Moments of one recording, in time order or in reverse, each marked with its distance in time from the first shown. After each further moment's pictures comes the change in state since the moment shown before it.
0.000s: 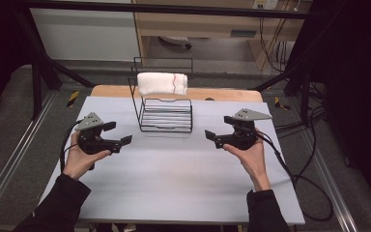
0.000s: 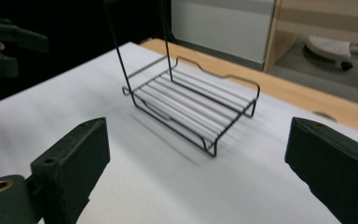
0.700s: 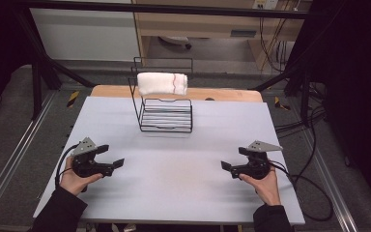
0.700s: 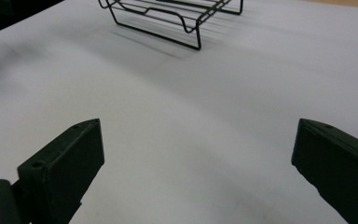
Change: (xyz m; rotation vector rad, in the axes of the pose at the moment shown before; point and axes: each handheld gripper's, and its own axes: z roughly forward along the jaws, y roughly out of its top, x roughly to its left) left arm 0.007 -0.077 -0.009 0.069 0.003 -0.024; right arm -0.023 -0.105 -0.026 0.122 -0.005 0.086
